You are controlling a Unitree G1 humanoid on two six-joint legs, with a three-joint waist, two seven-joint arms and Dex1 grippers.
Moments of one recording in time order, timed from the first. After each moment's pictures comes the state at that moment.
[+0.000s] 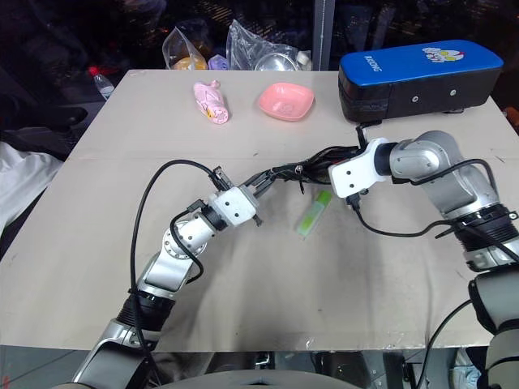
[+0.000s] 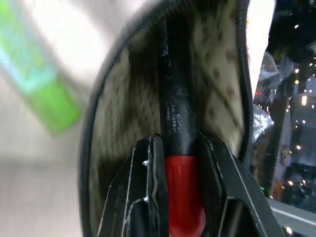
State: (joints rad) left arm -0.32 0.33 -0.20 0.02 0.19 -0.37 -0.41; right arm -0.83 -0.78 0.38 0.20 -0.27 -0.40 0.95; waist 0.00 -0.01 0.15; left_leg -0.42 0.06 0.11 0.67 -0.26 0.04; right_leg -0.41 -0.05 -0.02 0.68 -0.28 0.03
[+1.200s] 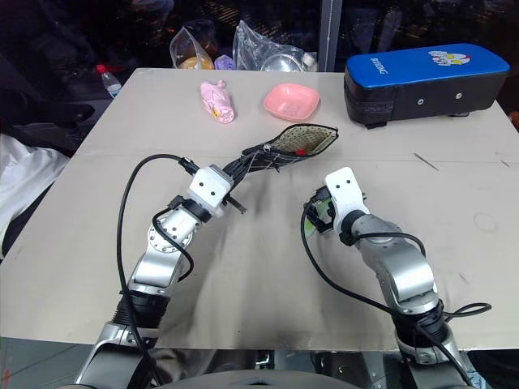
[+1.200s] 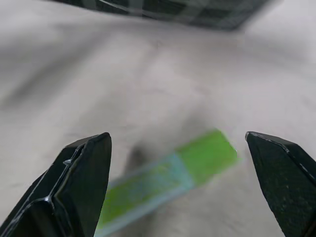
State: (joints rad) left arm -0.32 0.33 -0.08 0.04 0.10 -0.23 -0.39; right arm -0.33 -0.21 0.14 -0.49 0.17 1.11 0.18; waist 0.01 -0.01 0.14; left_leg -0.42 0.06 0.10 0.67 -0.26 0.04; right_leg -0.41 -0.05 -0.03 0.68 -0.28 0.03
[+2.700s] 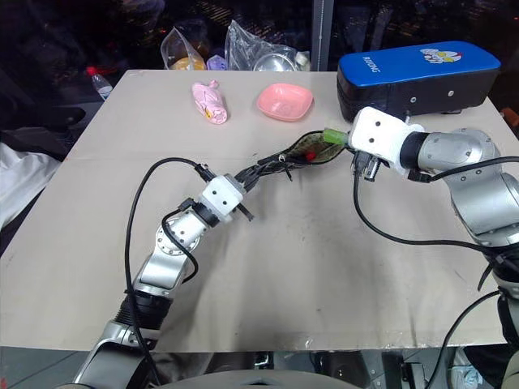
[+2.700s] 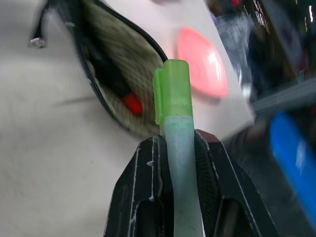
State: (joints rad) left arm -0.34 0.35 -0.16 0.05 0.13 -0.31 -0.43; right arm -0.72 -0.94 0.28 -0.24 0.02 0.34 0.87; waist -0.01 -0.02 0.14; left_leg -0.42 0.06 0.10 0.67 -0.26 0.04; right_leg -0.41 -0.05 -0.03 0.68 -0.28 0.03
